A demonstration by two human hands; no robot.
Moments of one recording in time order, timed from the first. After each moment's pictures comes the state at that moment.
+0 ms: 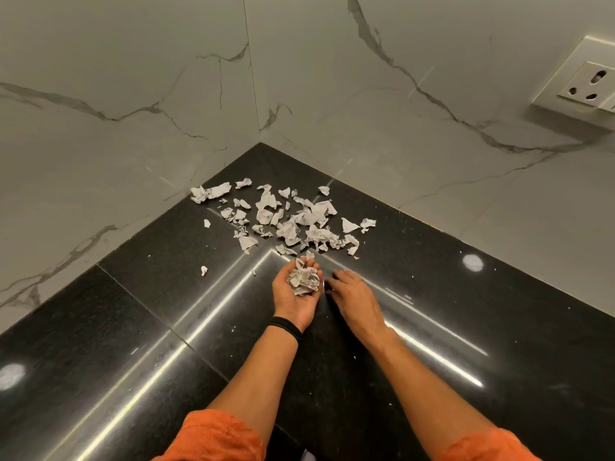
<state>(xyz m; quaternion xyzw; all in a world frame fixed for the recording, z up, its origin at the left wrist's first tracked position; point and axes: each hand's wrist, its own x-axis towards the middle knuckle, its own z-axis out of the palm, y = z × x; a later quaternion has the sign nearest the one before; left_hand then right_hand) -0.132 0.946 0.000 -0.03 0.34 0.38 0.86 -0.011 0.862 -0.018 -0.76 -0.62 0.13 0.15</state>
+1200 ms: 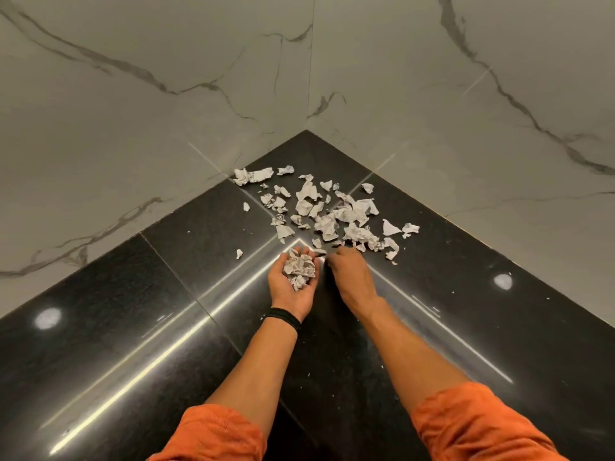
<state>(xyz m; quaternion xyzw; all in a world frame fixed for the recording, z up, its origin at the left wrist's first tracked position) -0.183 0.982 -0.014 -0.09 0.33 0.48 0.81 -0.051 0.955 -0.019 -0.75 -0.64 0.11 0.14</state>
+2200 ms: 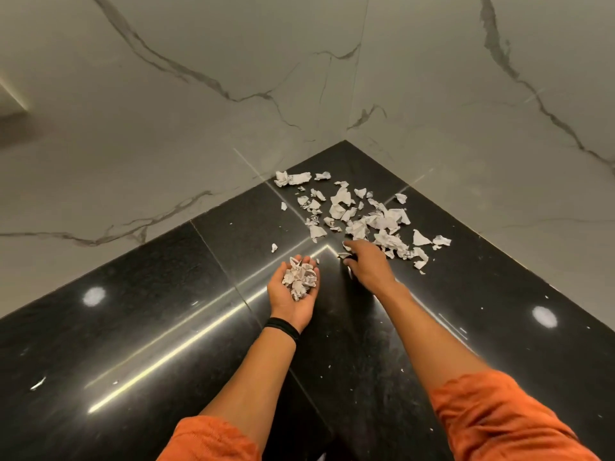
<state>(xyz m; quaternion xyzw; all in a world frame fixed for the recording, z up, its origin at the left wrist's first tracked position) -0.245 0.955 0.006 -0.09 0.34 0.53 0.77 -0.058 0.981 0.005 -0.72 -0.65 0.20 0.17</state>
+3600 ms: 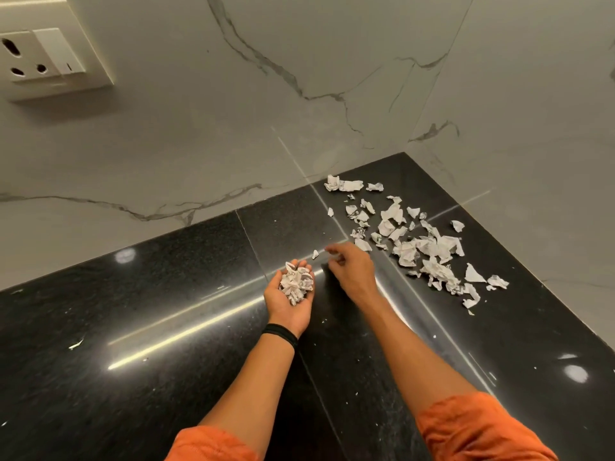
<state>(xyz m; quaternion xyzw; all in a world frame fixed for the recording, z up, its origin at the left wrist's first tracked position) -0.311 0.979 -0.010 -0.15 0.32 0.62 0.70 -0.168 1.019 0.007 -0.63 -0.68 0.25 0.29</state>
